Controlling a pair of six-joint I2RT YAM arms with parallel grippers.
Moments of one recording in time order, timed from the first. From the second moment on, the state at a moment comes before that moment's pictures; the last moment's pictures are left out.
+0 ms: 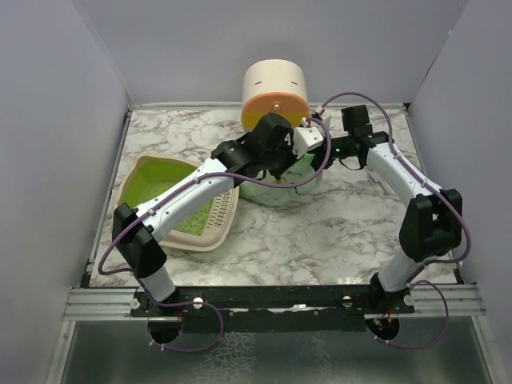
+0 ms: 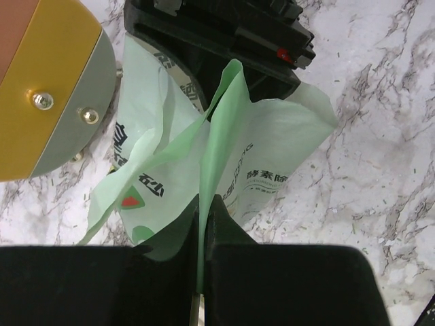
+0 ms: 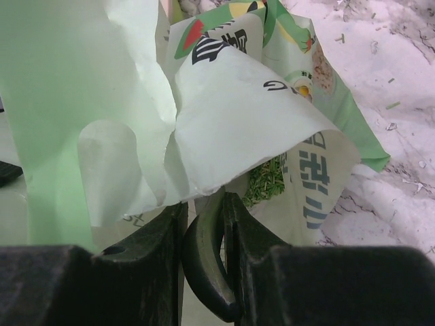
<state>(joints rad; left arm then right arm) -0.84 1.65 1.67 -0.64 0.06 0.27 0.25 1.68 1.37 -0.56 -0.80 -0.10</state>
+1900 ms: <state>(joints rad) -0.87 1.61 1.63 -0.58 0.00 0.23 0.13 1.73 1.40 -0.43 -1.23 0.10</state>
